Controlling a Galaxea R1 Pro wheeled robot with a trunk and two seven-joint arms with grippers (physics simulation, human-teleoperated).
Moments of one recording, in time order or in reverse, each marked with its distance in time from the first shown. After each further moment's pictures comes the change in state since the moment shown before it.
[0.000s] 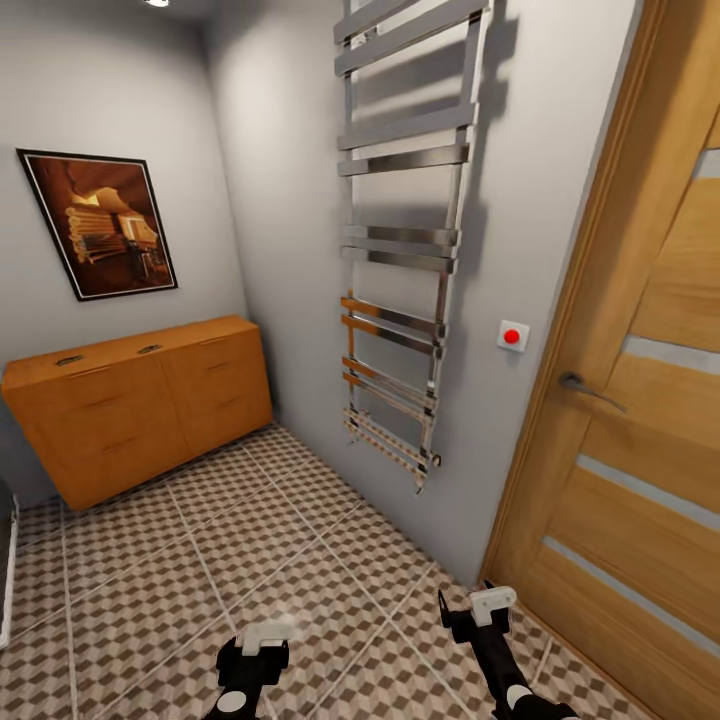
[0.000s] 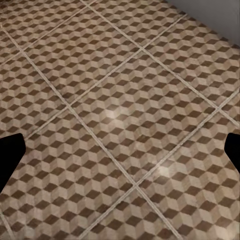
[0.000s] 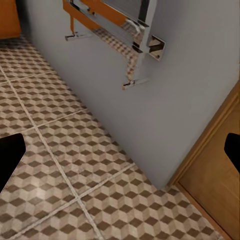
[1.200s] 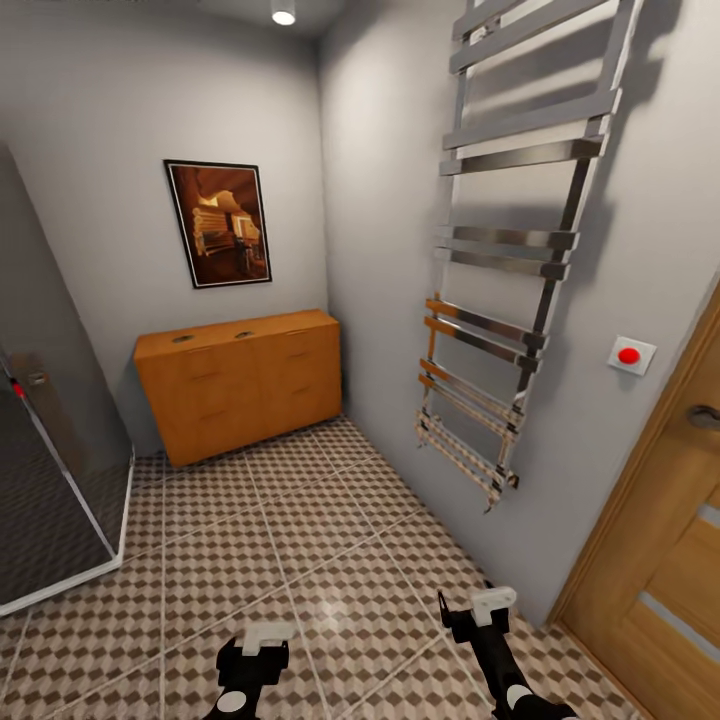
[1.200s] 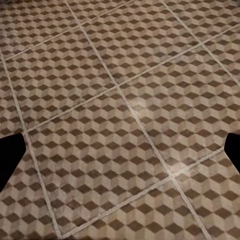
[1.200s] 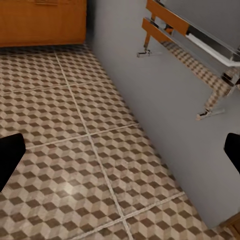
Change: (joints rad) left arm 0.000 0.000 0.000 0.000 0.000 0.000 0.000; right arm 0.000 0.000 0.000 0.000 0.000 0.000 0.000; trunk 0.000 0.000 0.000
